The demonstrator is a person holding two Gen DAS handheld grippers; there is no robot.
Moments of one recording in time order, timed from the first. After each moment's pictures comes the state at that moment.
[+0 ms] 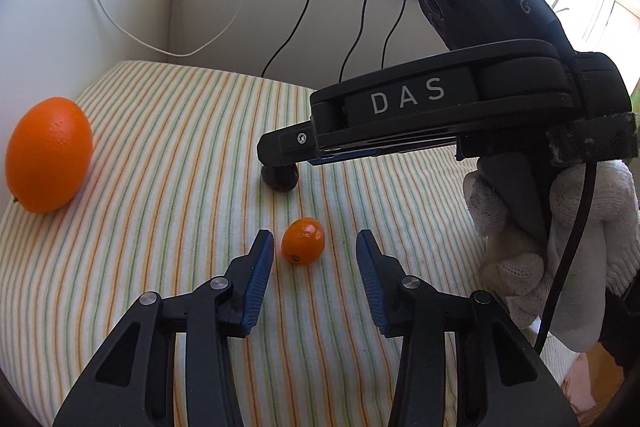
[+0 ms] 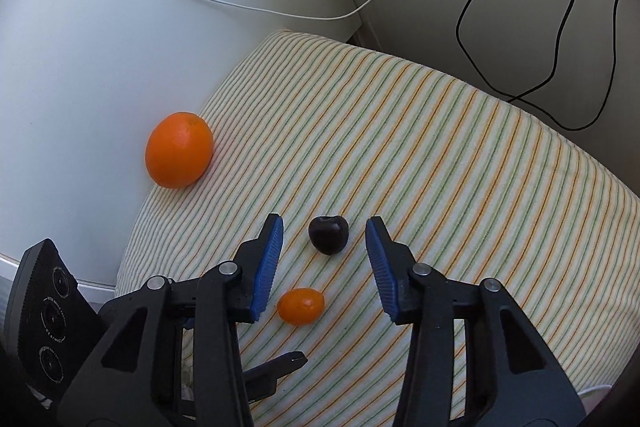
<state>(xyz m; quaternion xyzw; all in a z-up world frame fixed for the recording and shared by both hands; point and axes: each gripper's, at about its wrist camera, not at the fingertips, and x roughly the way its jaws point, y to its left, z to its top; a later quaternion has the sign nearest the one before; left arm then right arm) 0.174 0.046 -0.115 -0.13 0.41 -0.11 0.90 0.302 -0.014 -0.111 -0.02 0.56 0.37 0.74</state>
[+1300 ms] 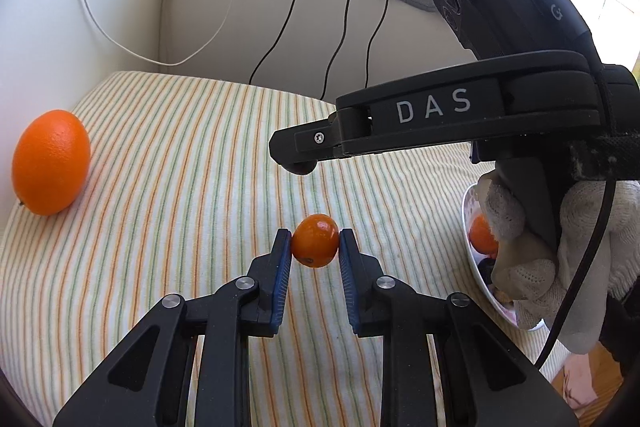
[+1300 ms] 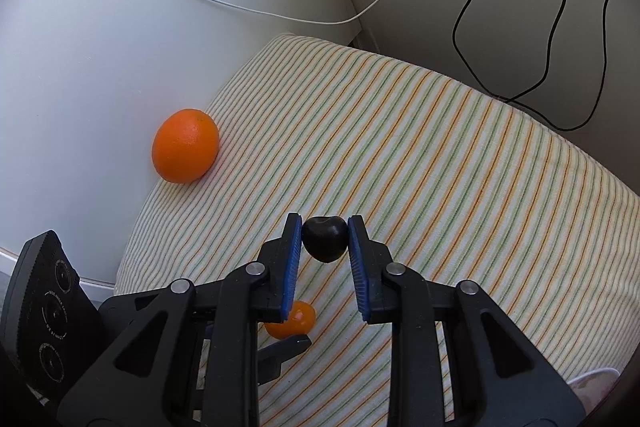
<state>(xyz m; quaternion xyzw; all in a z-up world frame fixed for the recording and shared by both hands) 0.175 0.038 -0.106 -0.13 0.40 -0.12 0.90 0.283 -0.022 -0.094 -0.02 0.54 0.37 0.76</state>
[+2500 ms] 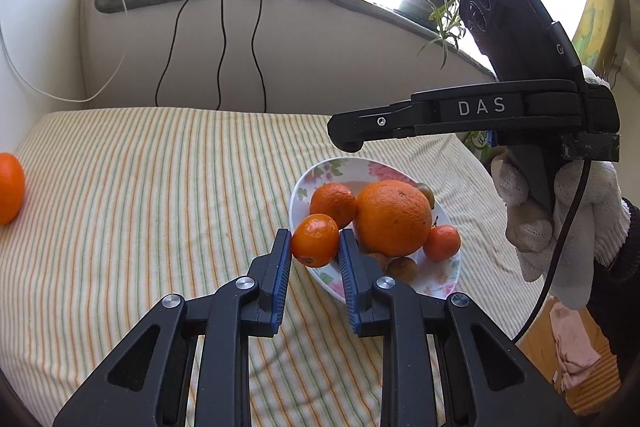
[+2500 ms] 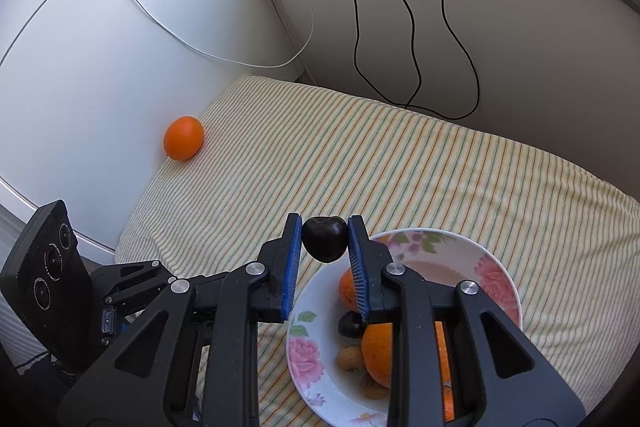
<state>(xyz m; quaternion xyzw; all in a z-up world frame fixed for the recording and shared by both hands) 0.120 -0.067 -0.066 -0.08 0.38 -0.21 0.90 0.232 -0.189 -0.036 0.00 0.48 0.32 0.81</state>
